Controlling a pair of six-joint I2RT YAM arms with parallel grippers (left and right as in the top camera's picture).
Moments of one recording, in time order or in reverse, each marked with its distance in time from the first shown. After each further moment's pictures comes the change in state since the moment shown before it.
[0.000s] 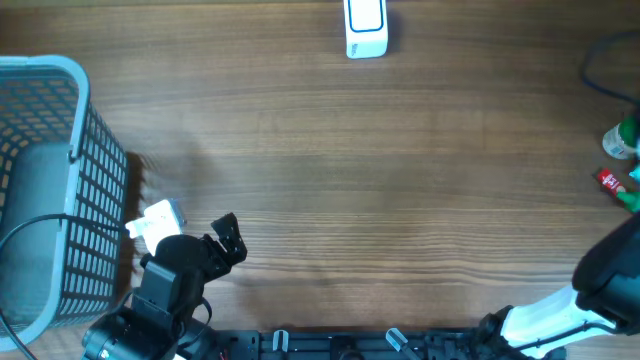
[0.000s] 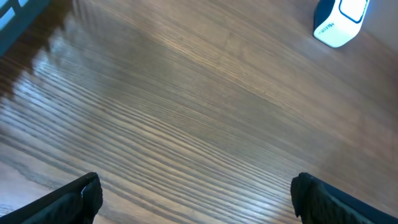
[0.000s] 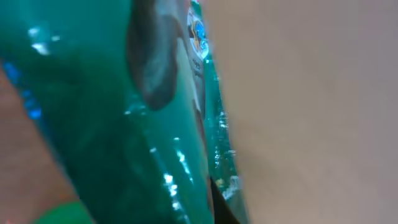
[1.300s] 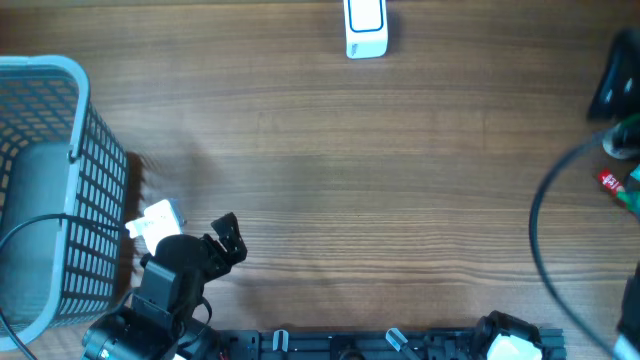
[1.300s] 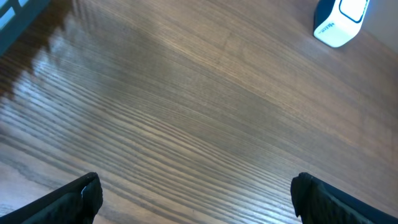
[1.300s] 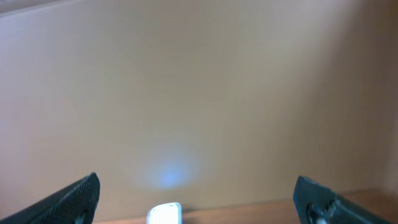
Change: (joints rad) left arm 0.000 0.000 0.000 0.000 0.000 0.000; right arm 0.206 -0.938 0.004 -0.349 -0.961 0.722
